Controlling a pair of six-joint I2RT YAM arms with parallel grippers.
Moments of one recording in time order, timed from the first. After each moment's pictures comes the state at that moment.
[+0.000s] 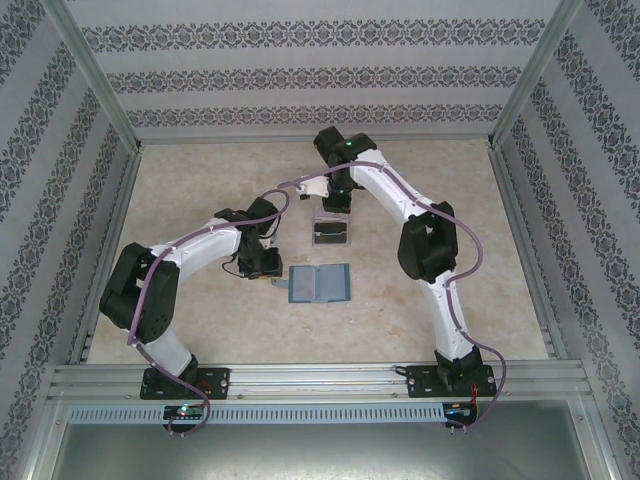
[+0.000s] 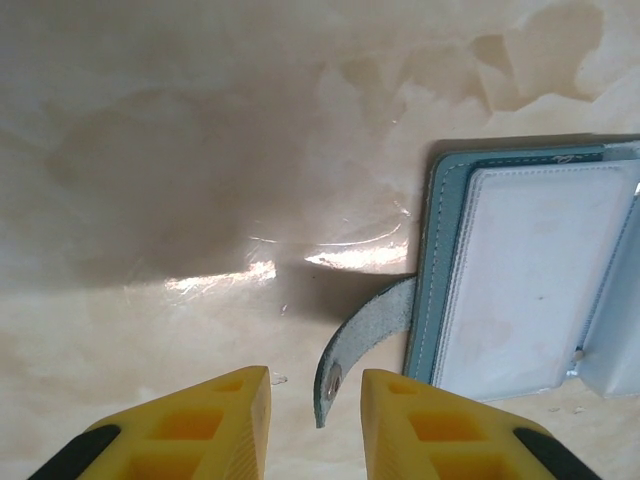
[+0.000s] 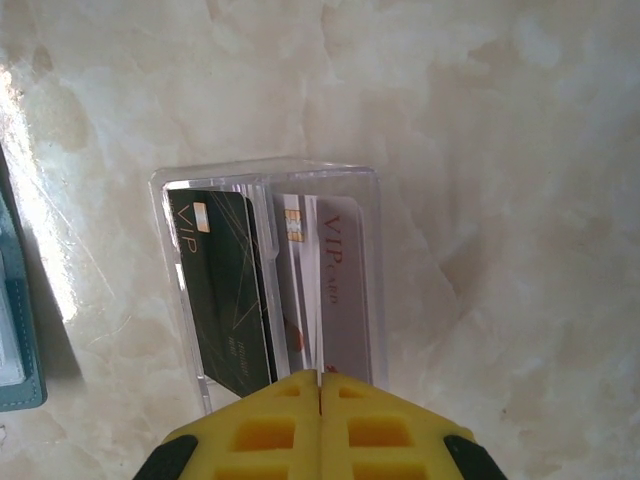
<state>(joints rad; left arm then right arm) -0.46 1.67 1.09 -0.84 0.21 -0.53 0.51 2.31 2.23 -1.29 -0.11 -0.95</state>
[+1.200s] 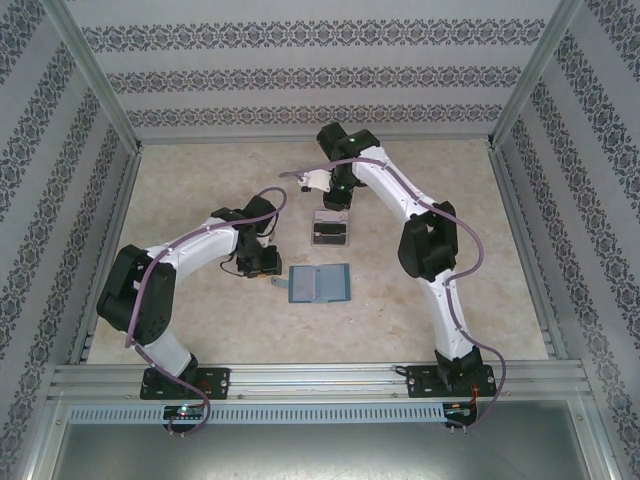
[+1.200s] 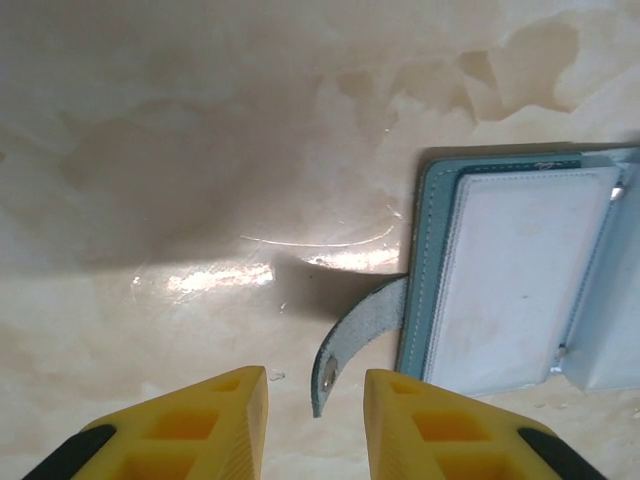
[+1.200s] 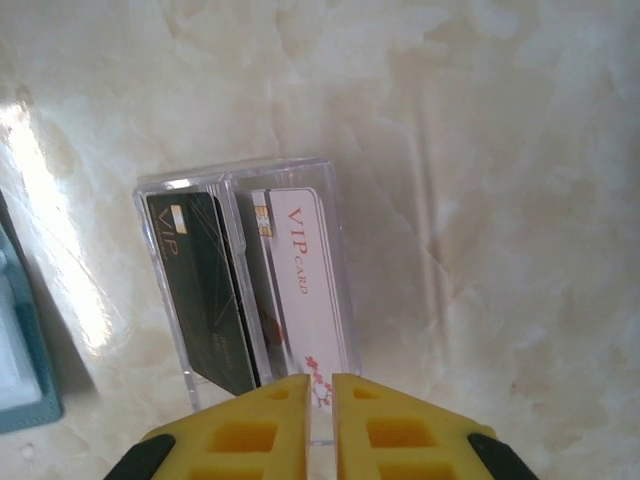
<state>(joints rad) -0.45 1.65 1.09 -0.84 0.23 -0.53 0.49 2.29 2.23 -1.28 -0.12 -0.80</state>
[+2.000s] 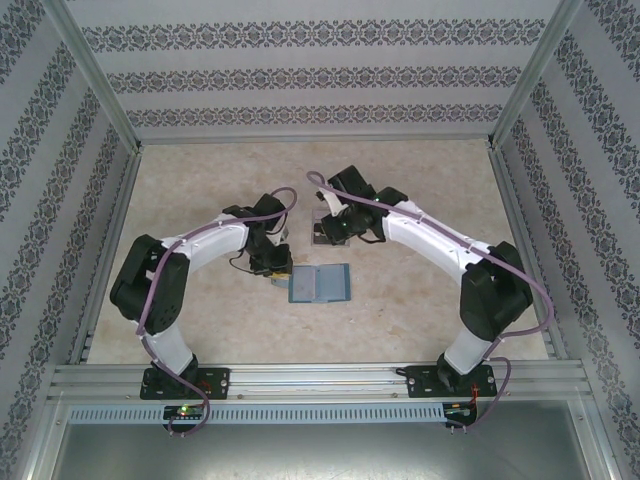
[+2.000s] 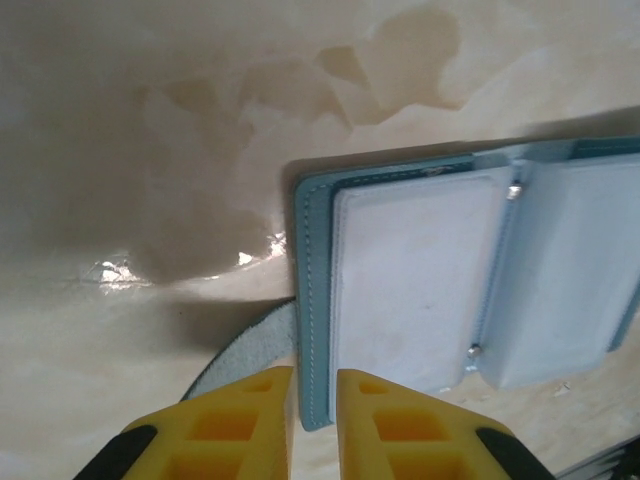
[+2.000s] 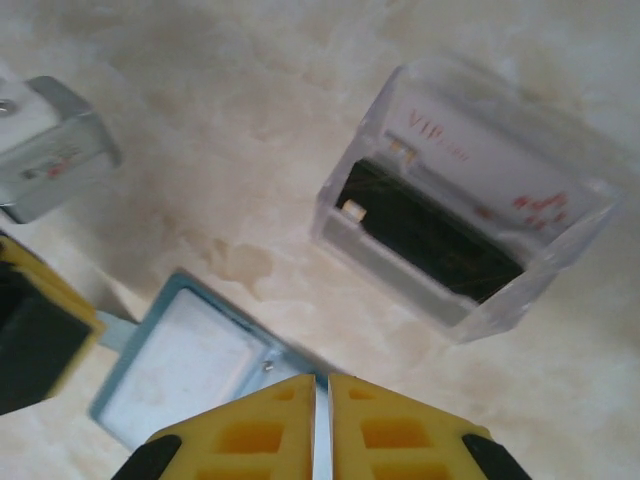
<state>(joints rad) -0.48 1.76 1.14 -0.79 0.35 -0.53 0.65 1.68 1.34 -0.69 -0.10 0.19</state>
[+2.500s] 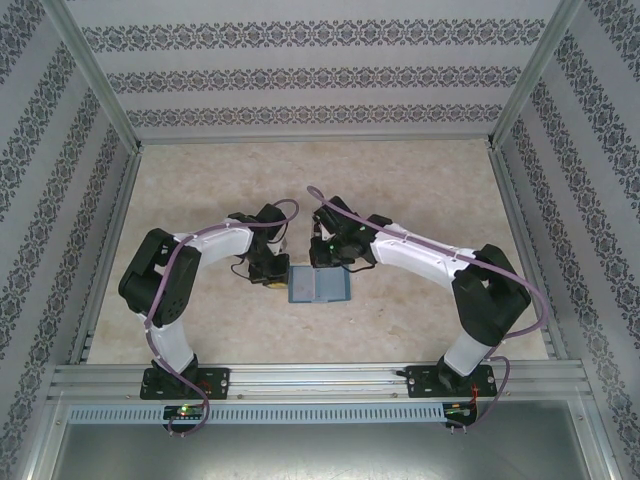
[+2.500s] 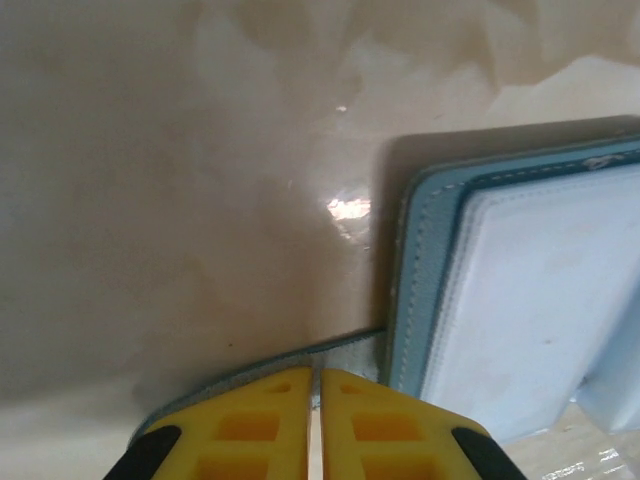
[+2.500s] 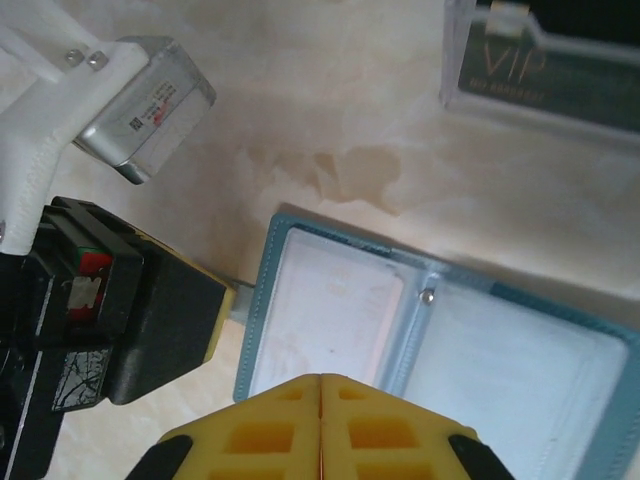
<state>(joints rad) -0.48 1.81 1.08 -0.76 0.34 -0.53 0.75 1.68 1.16 -0.53 -0.21 0.64</state>
